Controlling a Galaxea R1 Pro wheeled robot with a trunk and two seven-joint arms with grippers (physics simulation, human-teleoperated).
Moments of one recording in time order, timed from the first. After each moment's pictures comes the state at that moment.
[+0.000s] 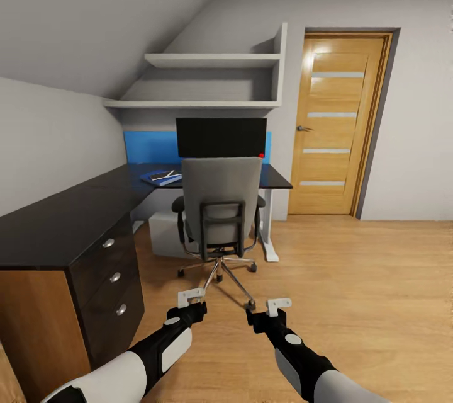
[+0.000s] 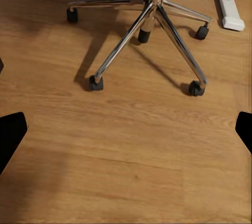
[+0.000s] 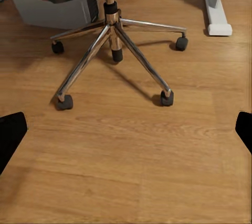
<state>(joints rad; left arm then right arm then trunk) -0.68 -0.11 -0.77 -0.34 0.88 -0.05 0.34 -0.62 0.12 0.28 -0.26 -0.22 -0.19 -0.01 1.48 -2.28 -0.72</state>
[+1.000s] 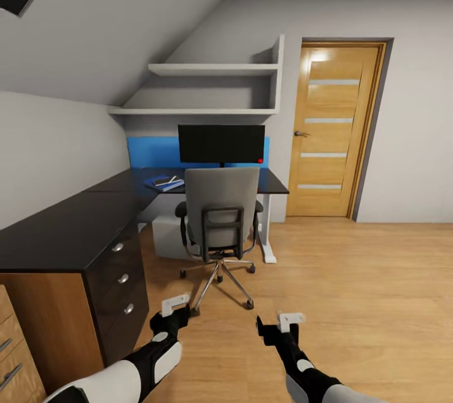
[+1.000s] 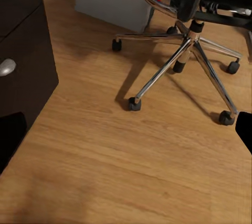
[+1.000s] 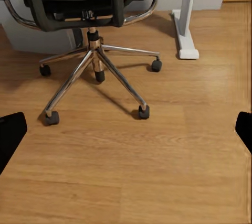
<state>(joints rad) -0.68 -0.10 -0.76 -0.19 0.90 -0.29 0.34 -0.61 0.10 0.28 -0.07 -0.23 -0.50 -0.03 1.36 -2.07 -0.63</state>
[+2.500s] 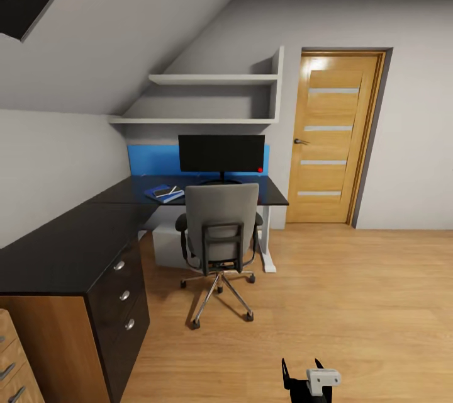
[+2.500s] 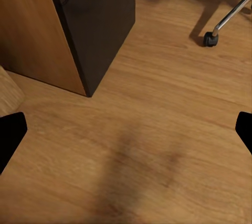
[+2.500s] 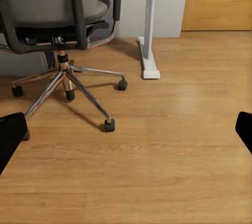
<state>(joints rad) -0.28 -0.09 -0.76 -0.02 0.90 -0.67 0.34 -0.41 0.04 0.28 0.02 -0.24 -0.90 -0.06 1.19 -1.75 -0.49</state>
